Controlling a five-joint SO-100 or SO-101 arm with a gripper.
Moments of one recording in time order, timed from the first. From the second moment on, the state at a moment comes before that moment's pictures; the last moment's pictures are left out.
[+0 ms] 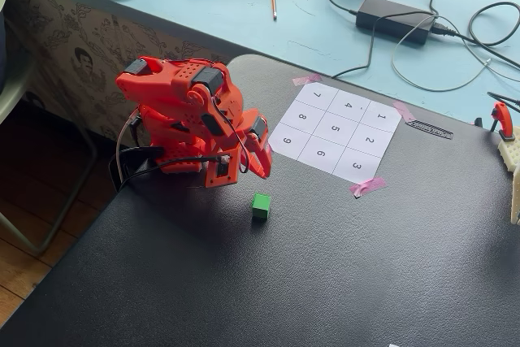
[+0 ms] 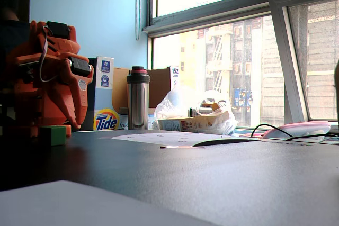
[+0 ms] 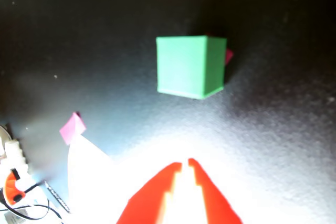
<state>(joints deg) 4.0 189.6 171.7 69.1 -8.2</state>
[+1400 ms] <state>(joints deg) 4.0 188.3 170.2 68.9 -8.3</state>
